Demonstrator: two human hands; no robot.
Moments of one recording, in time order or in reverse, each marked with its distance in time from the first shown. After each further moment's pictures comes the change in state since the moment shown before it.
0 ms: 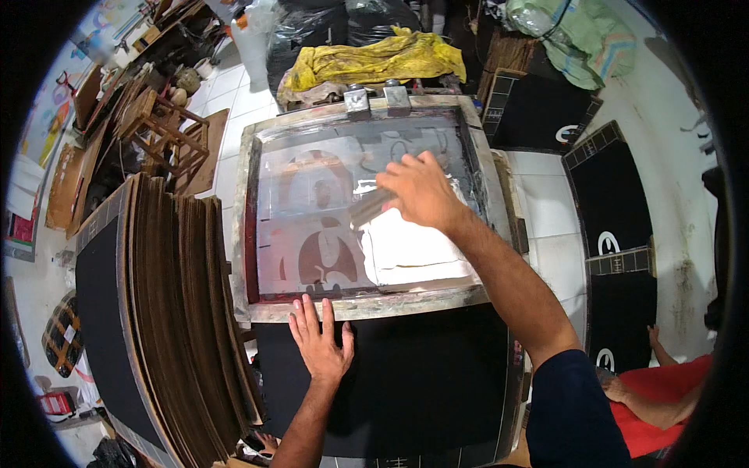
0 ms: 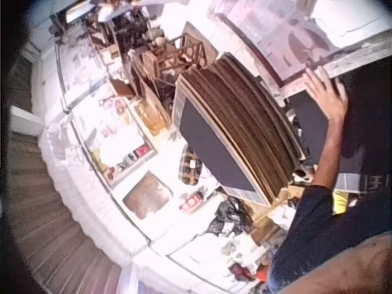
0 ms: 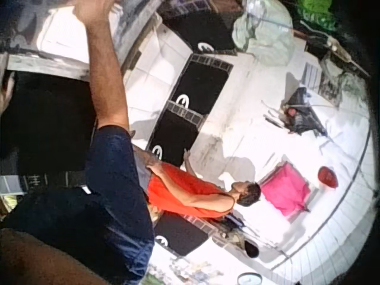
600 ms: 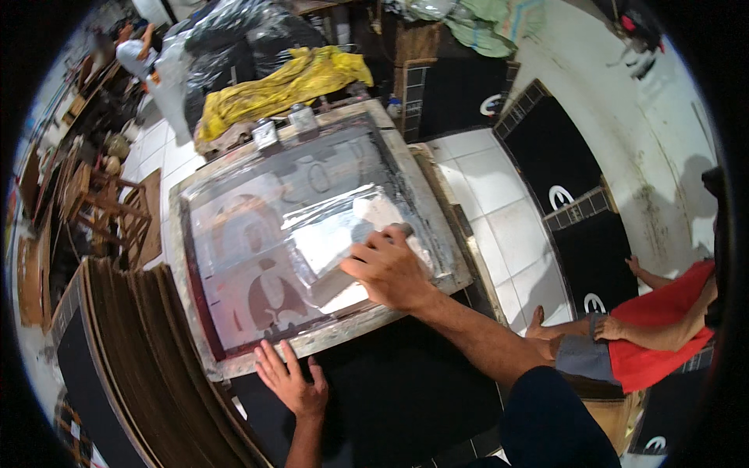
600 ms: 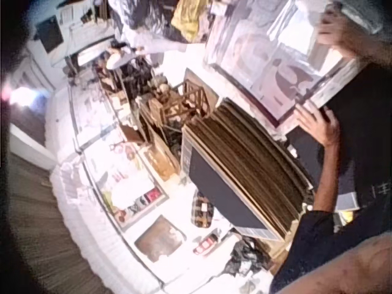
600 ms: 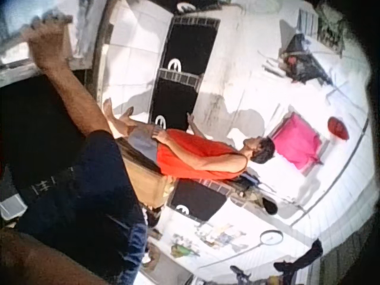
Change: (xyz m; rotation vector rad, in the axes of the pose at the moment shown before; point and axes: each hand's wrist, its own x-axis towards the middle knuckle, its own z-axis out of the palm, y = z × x) left_hand 0.000 0.000 -0.002 -0.028 0.007 0.029; right_hand -0.103 -0.061 0.002 -0.098 0.224 0.159
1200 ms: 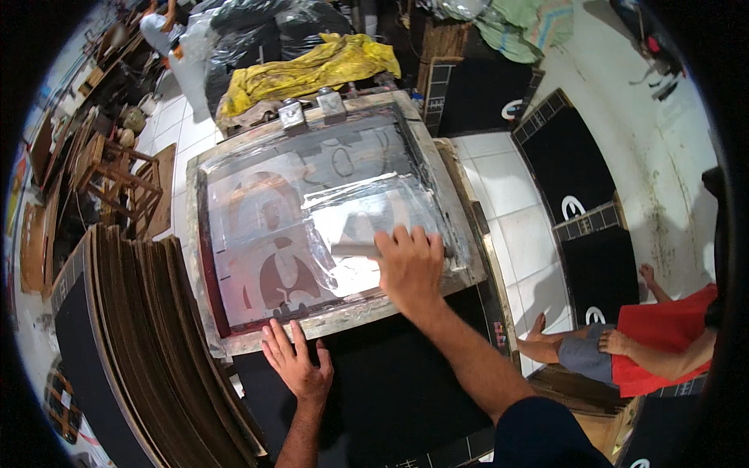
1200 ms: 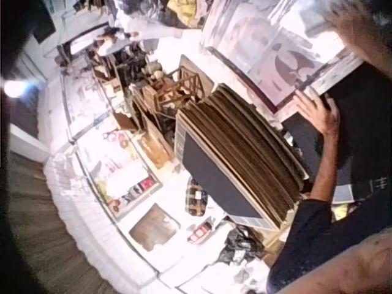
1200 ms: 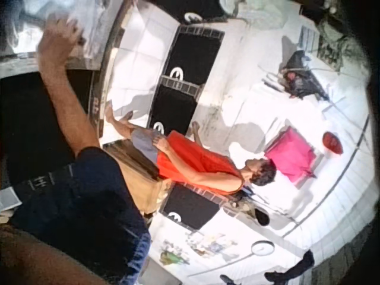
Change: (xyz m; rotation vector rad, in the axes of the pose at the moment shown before) left_hand 0.001 -0.002 0.001 0.000 0.019 0.007; right_hand 0.008 -0.042 -0.018 -0.168 -0.041 0.446
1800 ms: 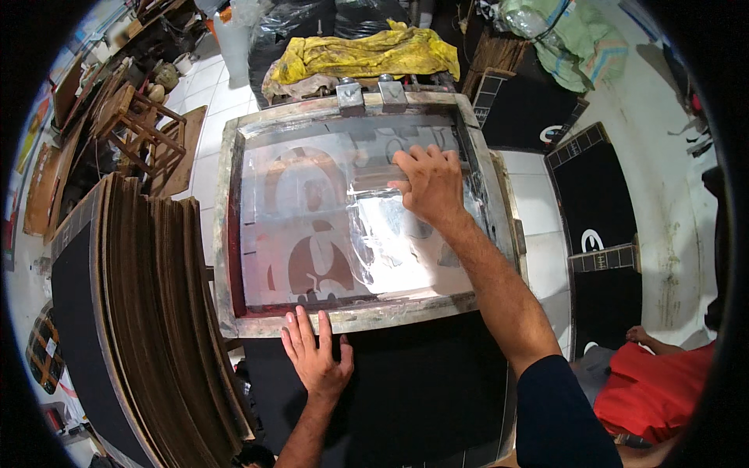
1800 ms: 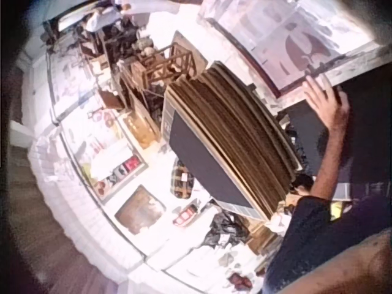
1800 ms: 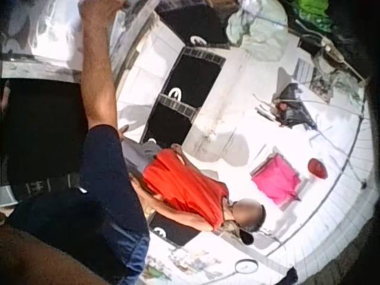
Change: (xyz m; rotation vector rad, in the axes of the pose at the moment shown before) left_hand -0.001 -0.001 -0.002 -0.033 -0.041 -0.044; right_hand 0.126 0.019 0.064 0.056 -0.014 -0.299
